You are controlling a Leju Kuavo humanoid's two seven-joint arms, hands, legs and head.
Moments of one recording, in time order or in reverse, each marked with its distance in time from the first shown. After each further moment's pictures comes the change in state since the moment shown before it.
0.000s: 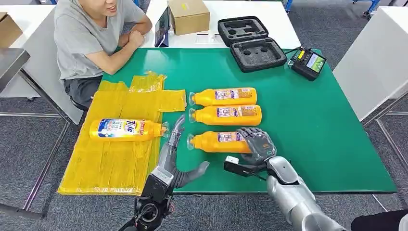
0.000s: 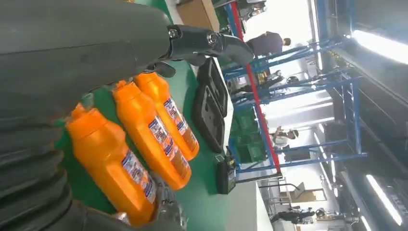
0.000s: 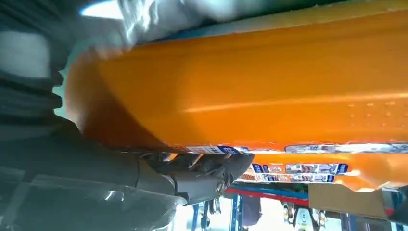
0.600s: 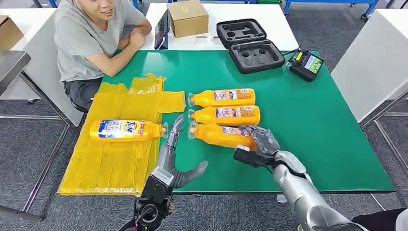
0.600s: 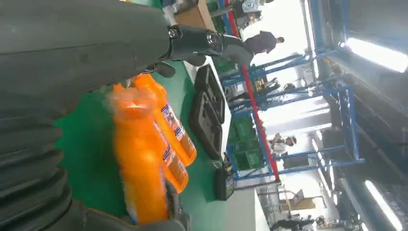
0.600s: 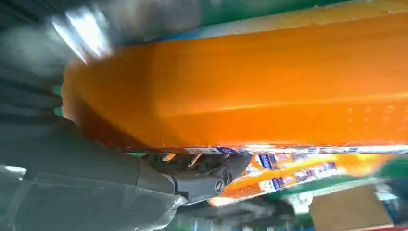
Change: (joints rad) left arm 0.005 0.000 0.000 -0.011 -0.007 0.049 0.000; right arm -0.040 -0.004 -0.096 0.038 -0.325 0.294 -0.233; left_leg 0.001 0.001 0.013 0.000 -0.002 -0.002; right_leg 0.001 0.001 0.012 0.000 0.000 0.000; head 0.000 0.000
